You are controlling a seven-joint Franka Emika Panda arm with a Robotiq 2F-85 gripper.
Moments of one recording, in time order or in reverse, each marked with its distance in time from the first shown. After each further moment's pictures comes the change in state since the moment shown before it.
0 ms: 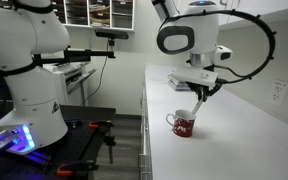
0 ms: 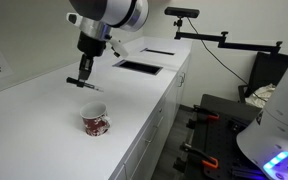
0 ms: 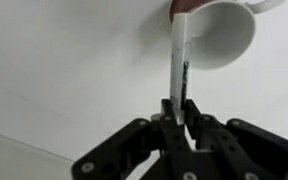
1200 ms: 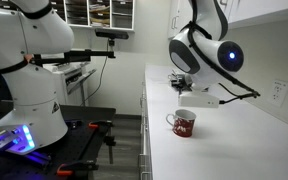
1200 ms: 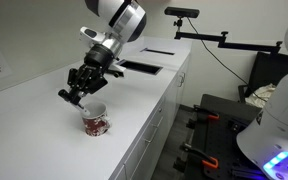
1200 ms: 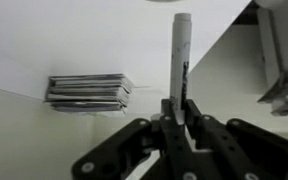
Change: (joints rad) arm -0.457 0.264 0.342 0.110 0.467 -0.606 -1.213
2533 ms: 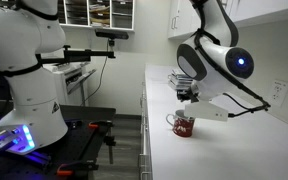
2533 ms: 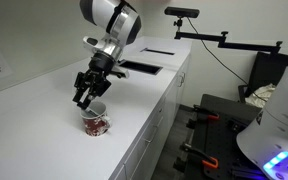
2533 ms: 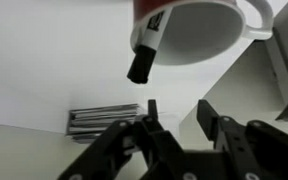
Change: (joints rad) arm 0.693 -0.080 -0.760 0.089 0.214 -0.122 -0.049
